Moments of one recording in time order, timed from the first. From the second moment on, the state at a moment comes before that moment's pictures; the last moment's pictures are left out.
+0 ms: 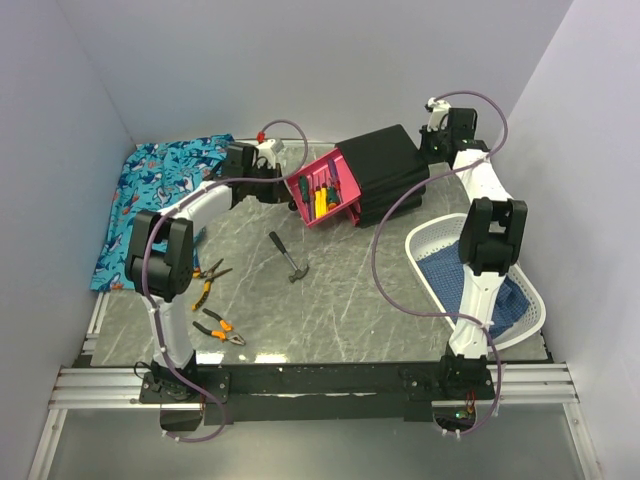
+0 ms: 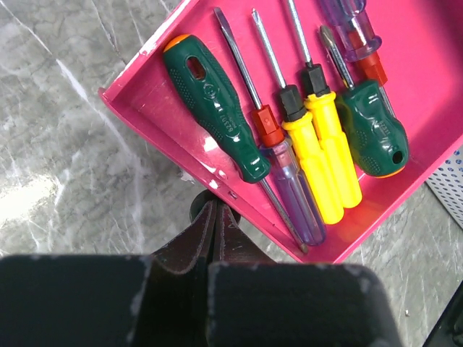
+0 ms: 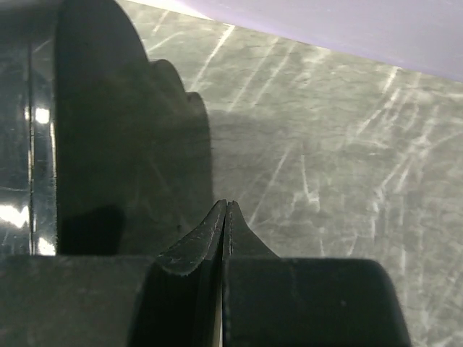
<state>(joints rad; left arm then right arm) -0.29 1.97 1.47 -0.16 0.54 -0.22 -0.05 2.20 1.96 -0.40 -0.30 -0.16</state>
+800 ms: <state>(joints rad) -0.44 1.87 1.61 -0.08 0.57 -0.29 -0.02 2.20 1.92 -0.46 -0.35 -0.14</state>
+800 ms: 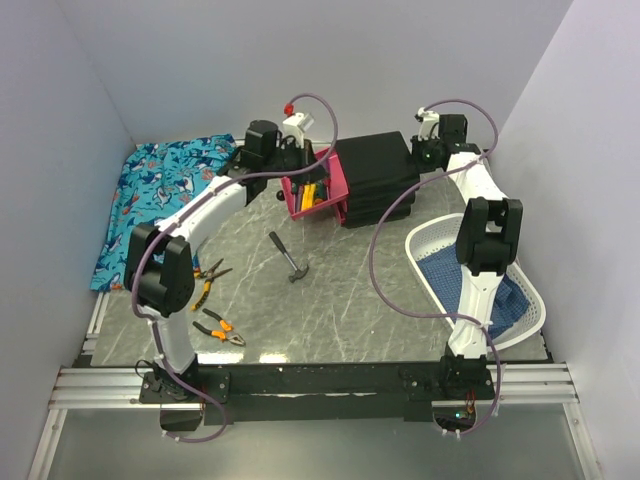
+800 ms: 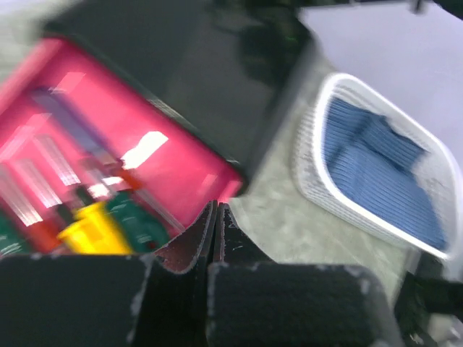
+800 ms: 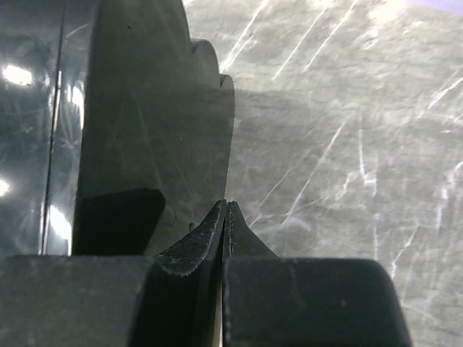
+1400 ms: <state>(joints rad) -0.19 1.95 1.52 -0.14 0.36 -0.20 -0.02 2.20 1.90 -0.47 -0.34 -0.15</state>
